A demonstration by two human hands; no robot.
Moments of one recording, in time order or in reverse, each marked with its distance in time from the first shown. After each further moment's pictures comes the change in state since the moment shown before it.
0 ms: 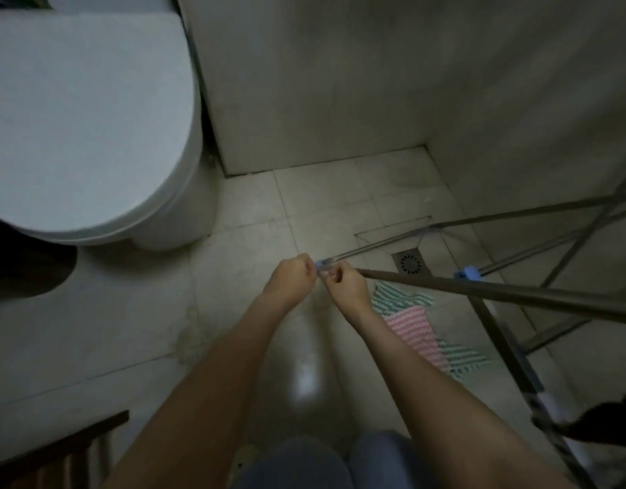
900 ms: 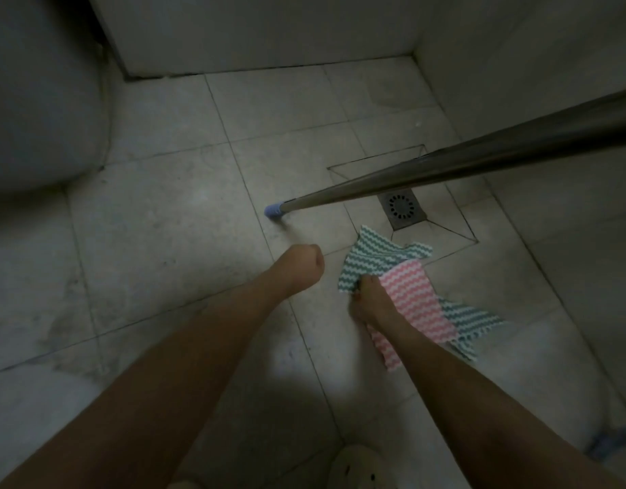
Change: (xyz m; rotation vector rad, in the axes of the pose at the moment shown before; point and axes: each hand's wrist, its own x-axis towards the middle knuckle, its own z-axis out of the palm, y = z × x) left_hand 0.111 -0.079 0.216 0.157 -0.343 0.198; right_hand 0.105 0.305 0.062 -0.570 -0.119 0.219
